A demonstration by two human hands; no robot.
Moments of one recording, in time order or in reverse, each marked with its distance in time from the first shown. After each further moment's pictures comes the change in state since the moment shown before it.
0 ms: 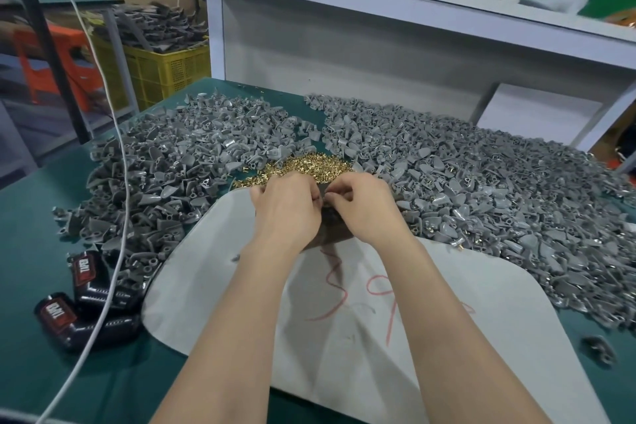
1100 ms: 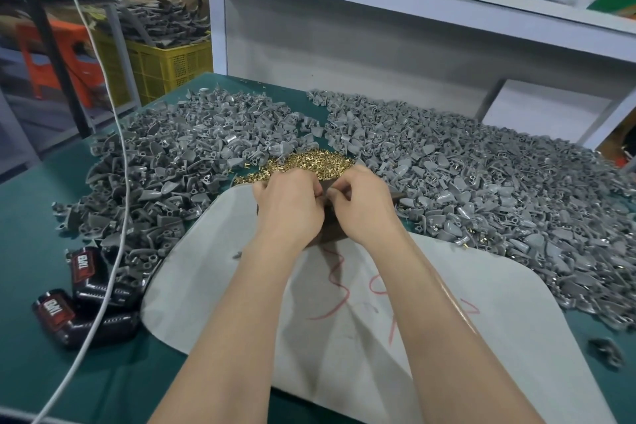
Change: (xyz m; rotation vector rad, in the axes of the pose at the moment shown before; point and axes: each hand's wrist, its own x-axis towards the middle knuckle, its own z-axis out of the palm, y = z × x) left_hand 0.001 0.001 0.000 -0.003 -0.013 -0.012; right_hand -0.002 -0.005 0.009 -0.035 0.082 0.017
